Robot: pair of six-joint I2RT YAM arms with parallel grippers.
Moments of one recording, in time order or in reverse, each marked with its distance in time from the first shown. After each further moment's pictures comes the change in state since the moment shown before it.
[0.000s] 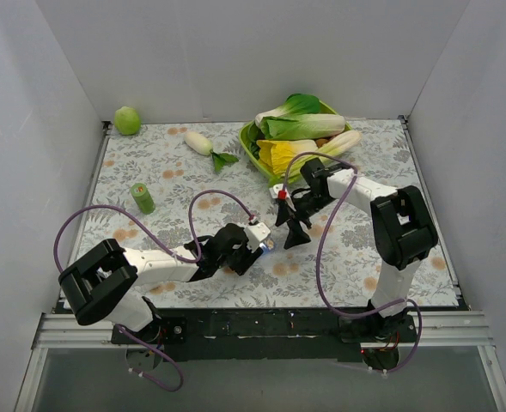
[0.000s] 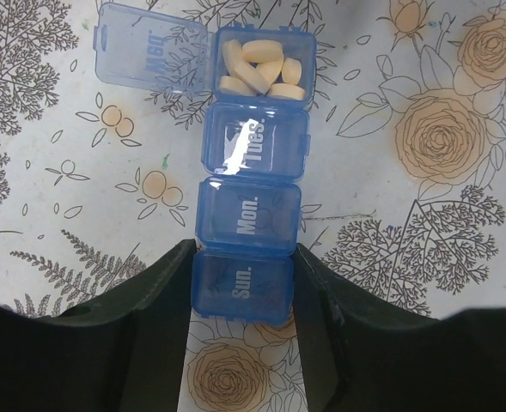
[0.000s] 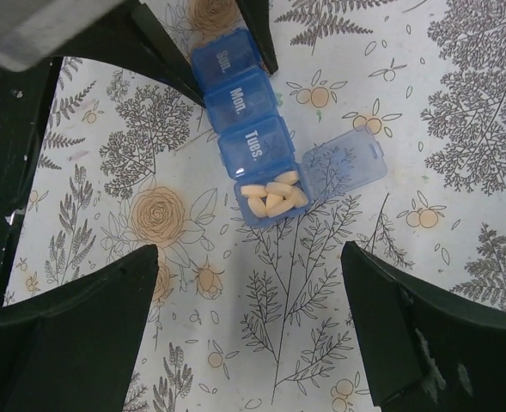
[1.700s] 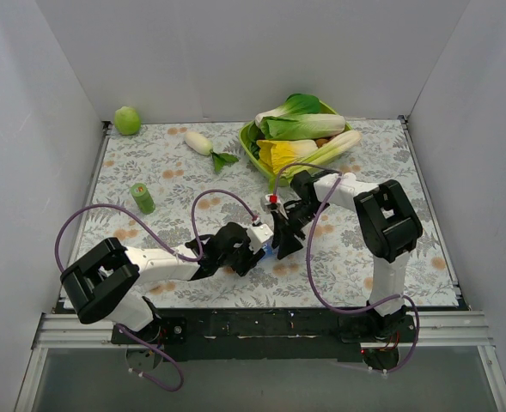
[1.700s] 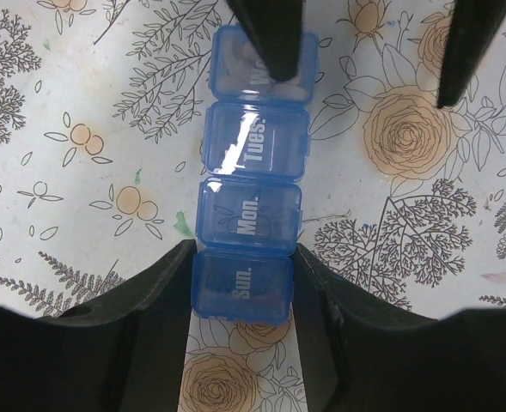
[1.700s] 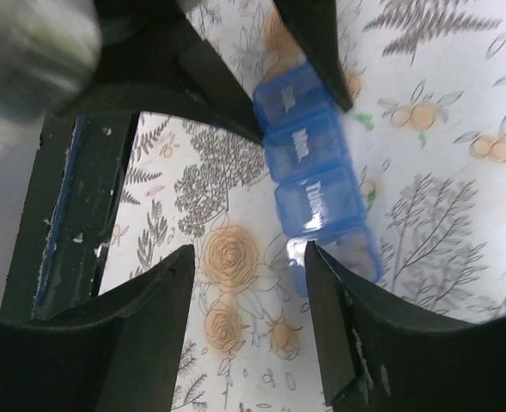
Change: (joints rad) left arm 0.010 0.016 0.012 0.000 0.074 0.033; right arm 0.065 0.128 0.029 -0.084 -0.115 0.079
